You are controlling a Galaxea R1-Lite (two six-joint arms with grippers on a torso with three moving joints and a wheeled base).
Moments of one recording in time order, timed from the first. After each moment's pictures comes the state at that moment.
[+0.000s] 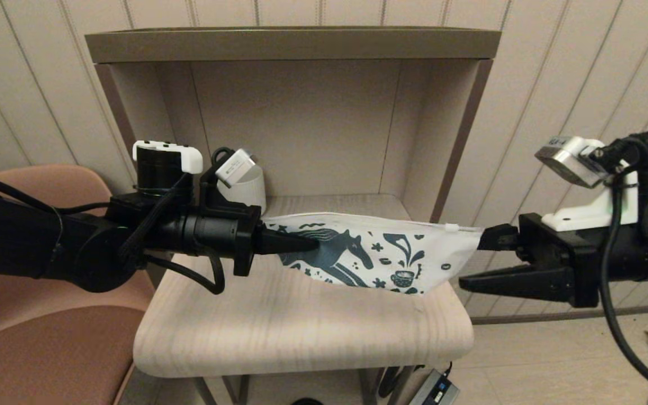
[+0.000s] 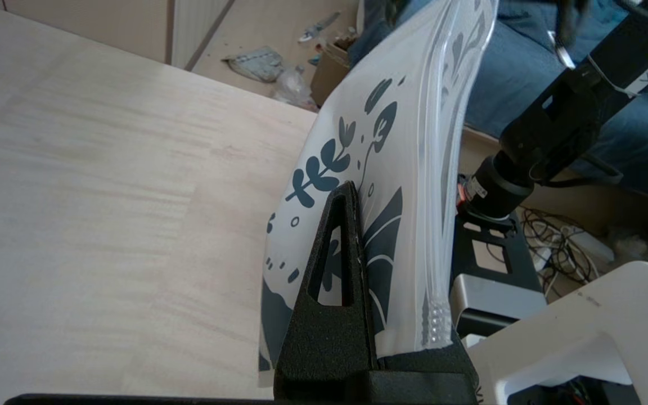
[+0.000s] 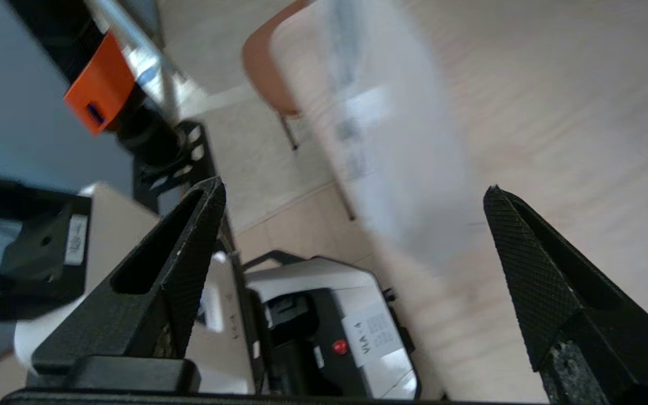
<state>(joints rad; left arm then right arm) -0.44 1.86 -1.05 -0.55 -1.11 -0.01 0.18 1.44 -0.98 0.06 1.05 -0.24</state>
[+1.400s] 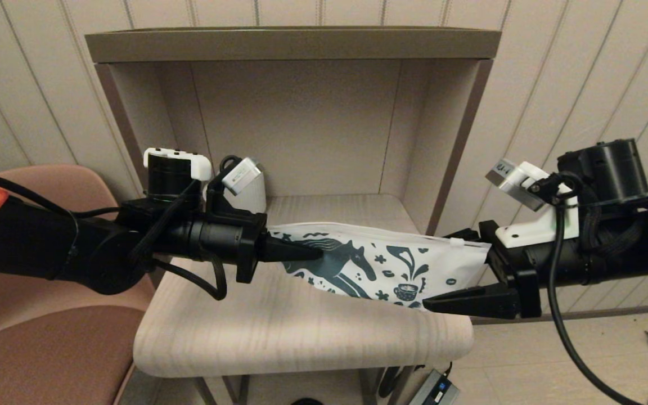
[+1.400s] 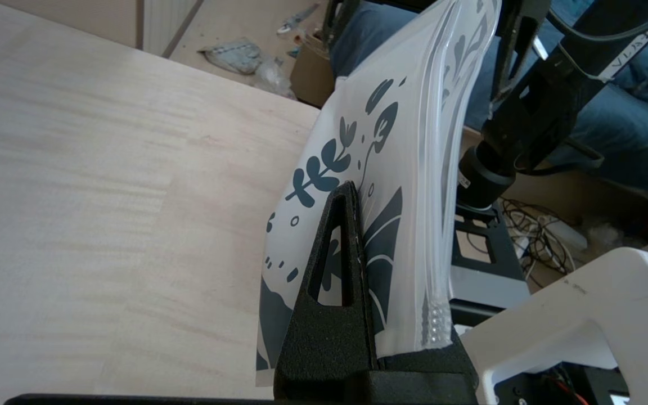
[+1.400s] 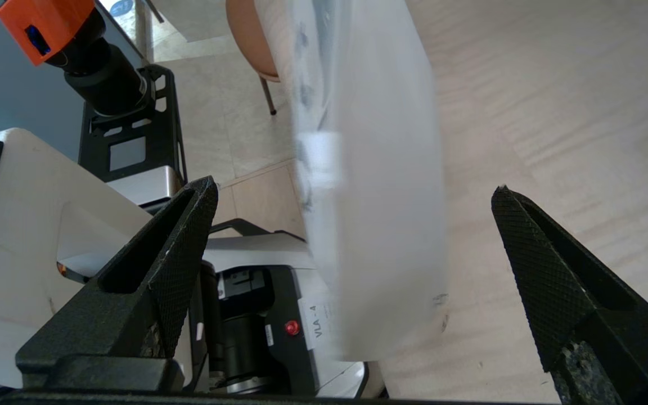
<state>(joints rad) -0.45 1.89 -1.05 -0.55 -1.15 -0.01 0.26 1.55 -1.00 0.03 0.98 -0.41</state>
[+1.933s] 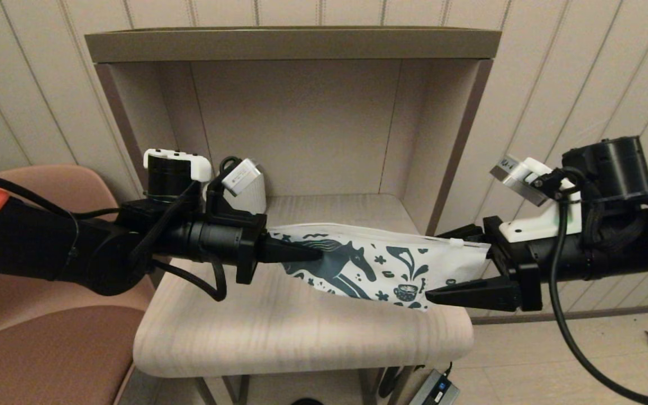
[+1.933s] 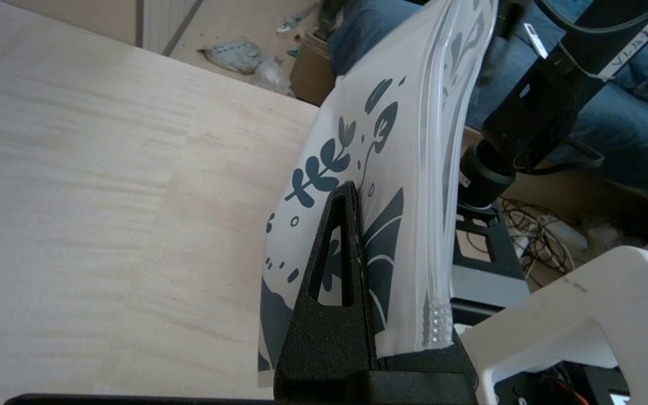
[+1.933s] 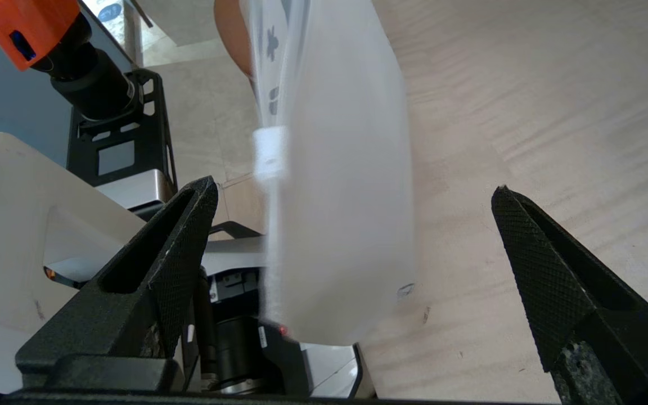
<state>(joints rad) -0.45 1.89 -1.05 -0.55 -1.15 -0.01 0.24 1.55 -1.00 0.03 0.98 -0.41</state>
